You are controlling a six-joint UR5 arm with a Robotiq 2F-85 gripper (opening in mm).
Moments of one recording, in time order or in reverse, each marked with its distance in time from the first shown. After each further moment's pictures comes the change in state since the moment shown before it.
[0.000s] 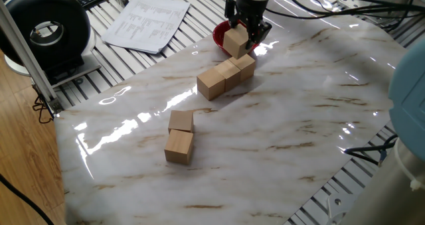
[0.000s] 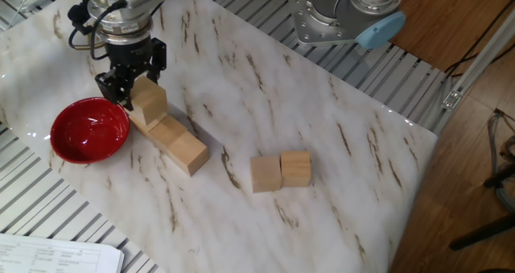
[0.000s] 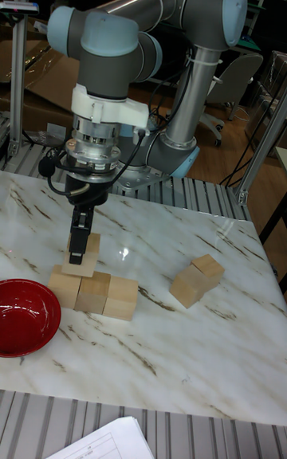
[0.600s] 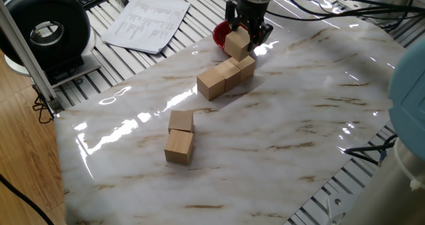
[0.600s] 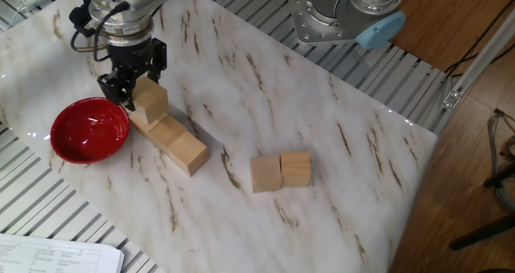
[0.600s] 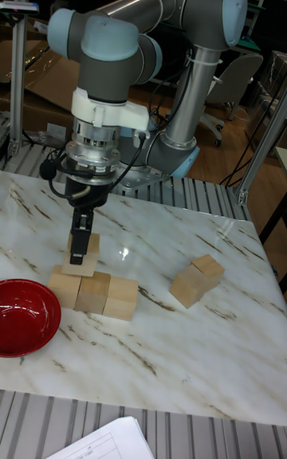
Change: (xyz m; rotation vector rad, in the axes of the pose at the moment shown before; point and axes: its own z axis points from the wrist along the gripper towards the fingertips) arm 0.000 0.008 0.005 -0.022 0.003 -0.050
